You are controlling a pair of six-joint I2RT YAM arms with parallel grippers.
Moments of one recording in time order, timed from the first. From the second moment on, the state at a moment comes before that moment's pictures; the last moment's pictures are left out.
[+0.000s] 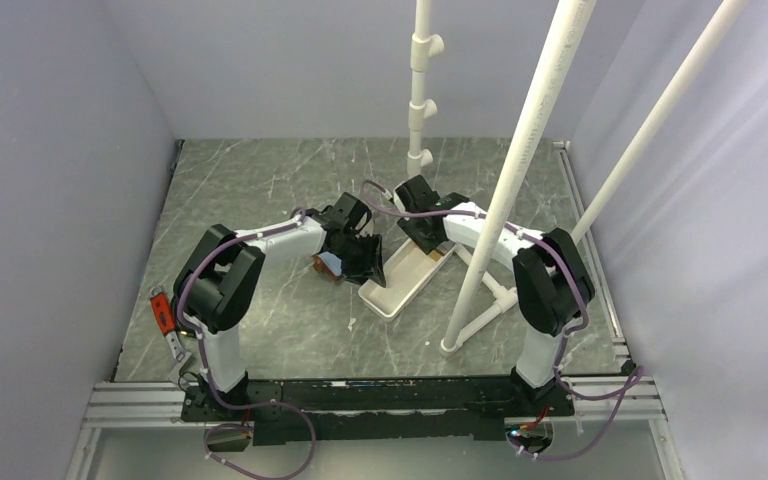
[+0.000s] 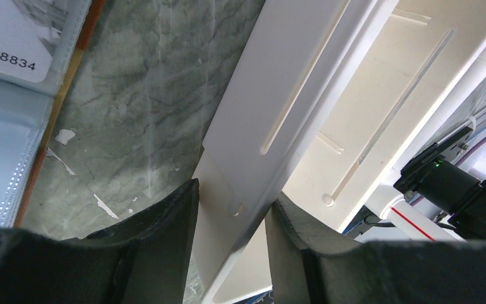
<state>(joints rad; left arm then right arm) -0.63 1.86 1.21 -0.47 0.41 -0.56 0.60 1.81 1.31 -0.60 0.31 -0.20</state>
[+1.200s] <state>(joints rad) -0.63 1.86 1.21 -0.46 0.42 -0.56 0.67 1.82 1.25 -0.53 0.49 -0.18</state>
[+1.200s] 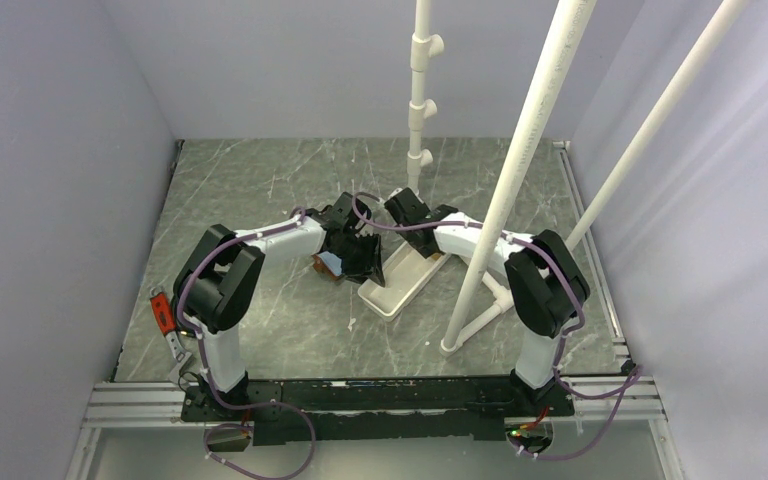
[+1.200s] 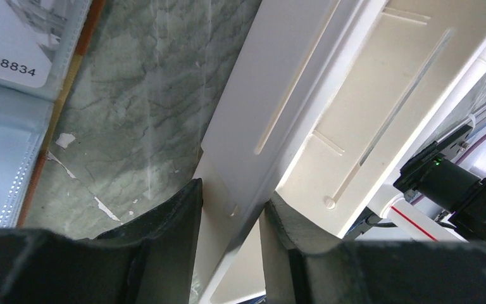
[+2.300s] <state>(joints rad) -0.63 1.86 1.21 -0.46 0.42 -0.55 0.69 1.81 1.26 -0.56 0.50 -0.16</state>
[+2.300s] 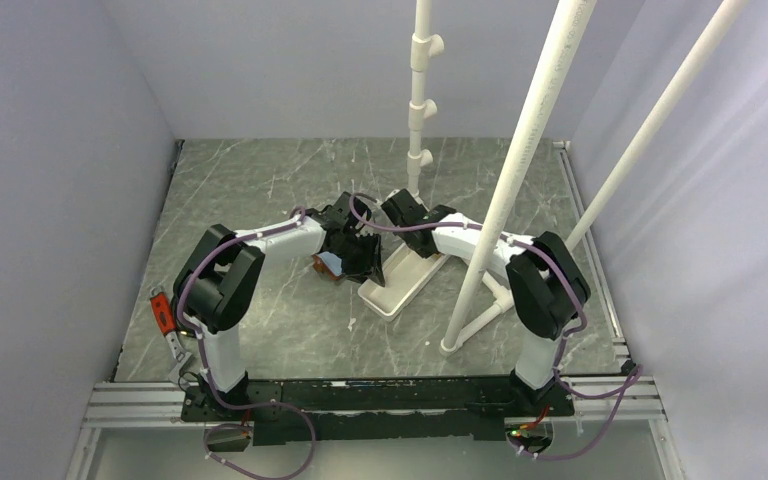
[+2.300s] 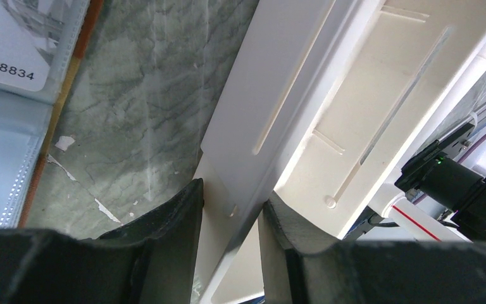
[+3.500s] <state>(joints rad) -0.40 1.60 1.17 -0.57 0.52 -0.54 0.50 1.69 1.53 -0.59 -0.18 0.04</state>
